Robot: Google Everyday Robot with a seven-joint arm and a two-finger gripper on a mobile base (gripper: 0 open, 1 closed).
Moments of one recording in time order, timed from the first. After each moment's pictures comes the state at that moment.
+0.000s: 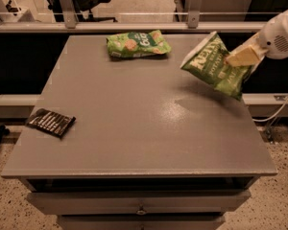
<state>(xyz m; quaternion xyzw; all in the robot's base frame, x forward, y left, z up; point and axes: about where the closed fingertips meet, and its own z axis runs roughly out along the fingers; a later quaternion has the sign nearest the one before) 0.582 -0.253 0.940 -0.40 0.84 0.09 0.35</state>
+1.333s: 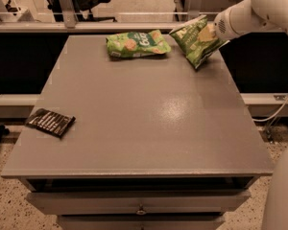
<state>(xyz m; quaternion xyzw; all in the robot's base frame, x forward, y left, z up) 0.775 -0.229 0.907 -0.22 0.87 0.09 0.43</state>
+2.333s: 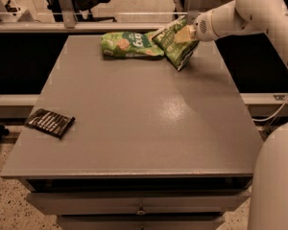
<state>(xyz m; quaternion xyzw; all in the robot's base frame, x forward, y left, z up) 0.784 -0.155 0.899 -0.23 0.85 0.21 0.42</state>
